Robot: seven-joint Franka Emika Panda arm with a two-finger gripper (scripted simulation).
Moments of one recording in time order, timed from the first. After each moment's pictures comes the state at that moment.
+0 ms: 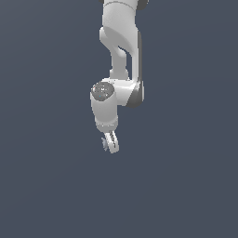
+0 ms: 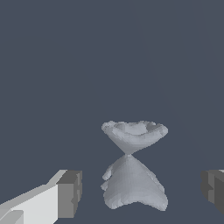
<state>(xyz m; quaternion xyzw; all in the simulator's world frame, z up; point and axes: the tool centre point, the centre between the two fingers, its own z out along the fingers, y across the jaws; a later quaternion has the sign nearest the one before) 0.009 -0.049 0.091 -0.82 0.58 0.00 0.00</state>
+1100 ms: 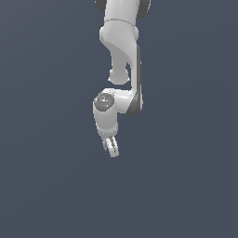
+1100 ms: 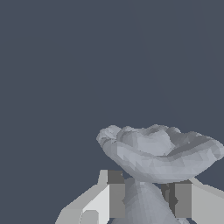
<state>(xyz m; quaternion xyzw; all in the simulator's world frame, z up) 0.009 -0.049 0.046 -0.81 0.58 0.00 0.00</state>
